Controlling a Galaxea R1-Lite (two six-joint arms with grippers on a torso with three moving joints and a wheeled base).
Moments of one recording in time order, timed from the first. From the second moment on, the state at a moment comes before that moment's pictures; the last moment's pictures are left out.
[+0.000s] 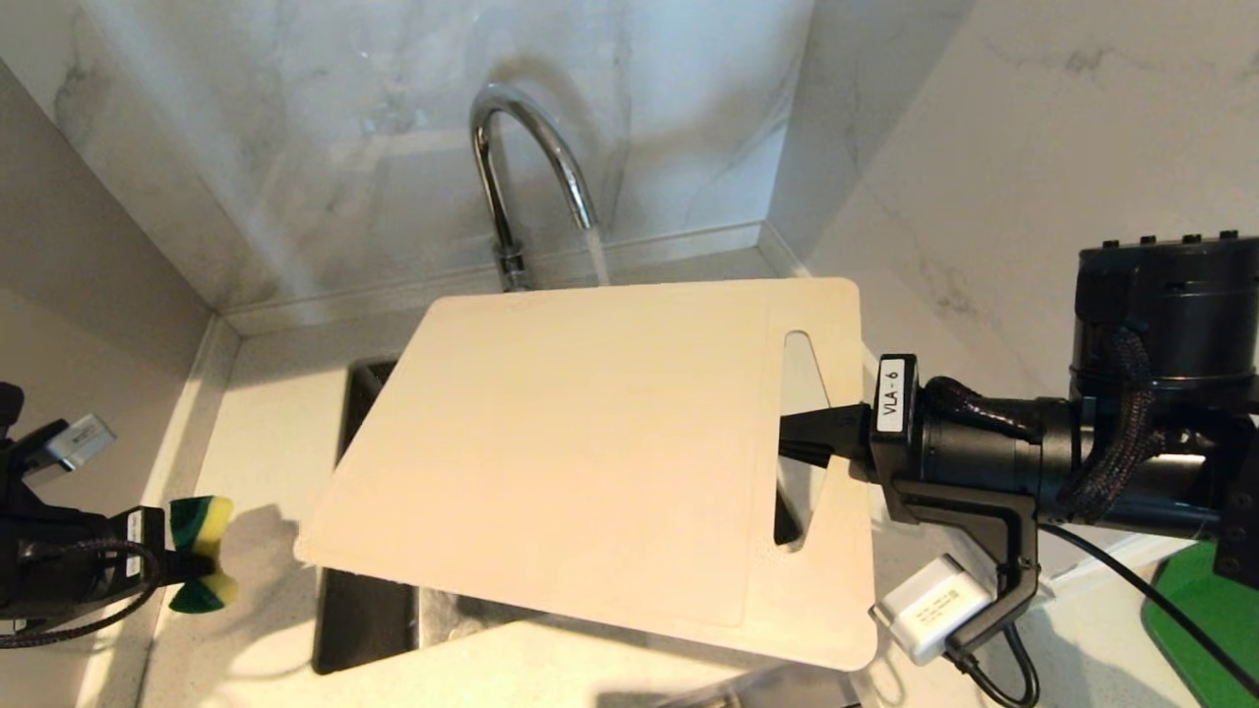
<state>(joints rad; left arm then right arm) 0.04 1.38 -0.76 0.23 -0.18 -0.33 0.33 1.43 -0.86 -0.29 0.67 -2.28</state>
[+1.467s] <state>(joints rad) 0.04 1.44 -0.78 0.22 -0.18 -0.32 0.05 1.26 -0.50 -0.43 0.55 -1.95</state>
